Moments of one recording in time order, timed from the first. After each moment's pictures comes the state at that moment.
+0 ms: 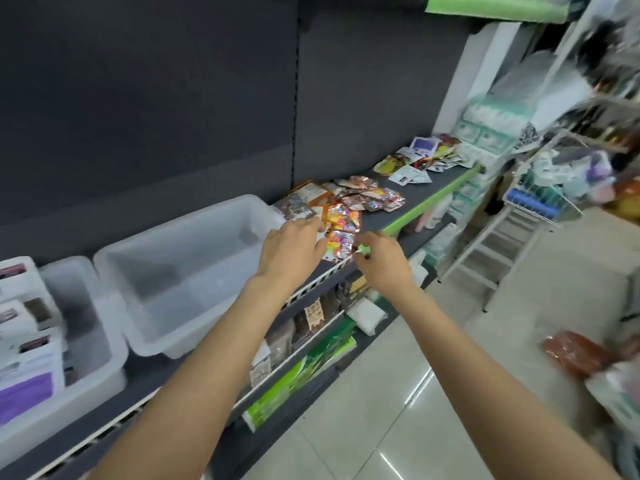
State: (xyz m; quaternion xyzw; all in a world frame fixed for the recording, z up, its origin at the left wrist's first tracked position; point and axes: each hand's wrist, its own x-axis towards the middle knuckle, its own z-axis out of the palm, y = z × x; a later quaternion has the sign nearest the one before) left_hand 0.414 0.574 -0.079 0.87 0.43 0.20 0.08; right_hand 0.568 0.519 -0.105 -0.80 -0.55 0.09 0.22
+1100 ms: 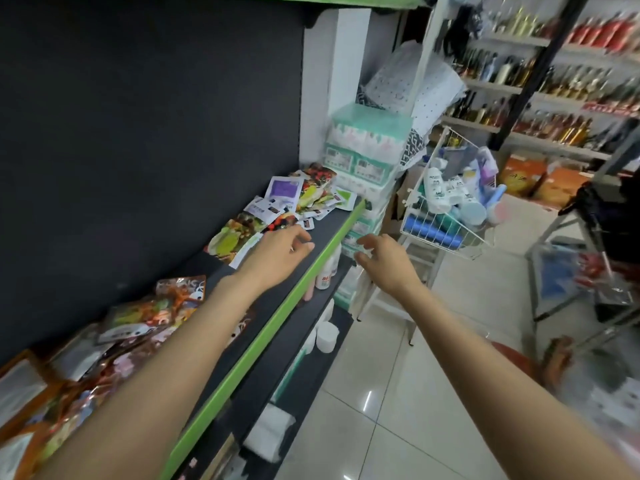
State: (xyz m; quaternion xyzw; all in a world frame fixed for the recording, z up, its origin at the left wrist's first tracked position) left_hand 0.962 0.844 -0.095 0.90 0.27 0.16 0.30; right_hand 1.111 0.709 -0.098 -0.87 -0.42 0.08 0.23
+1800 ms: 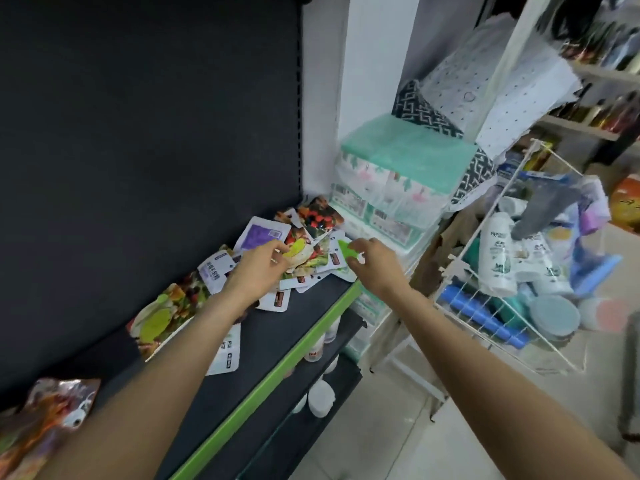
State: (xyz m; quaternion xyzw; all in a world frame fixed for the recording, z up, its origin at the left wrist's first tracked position) left_hand 1.210 1.027 -0.158 0.82 0.46 0.16 0.31; right_hand 1.401 0.930 -0.150 -0.82 -0.52 0.15 0.20
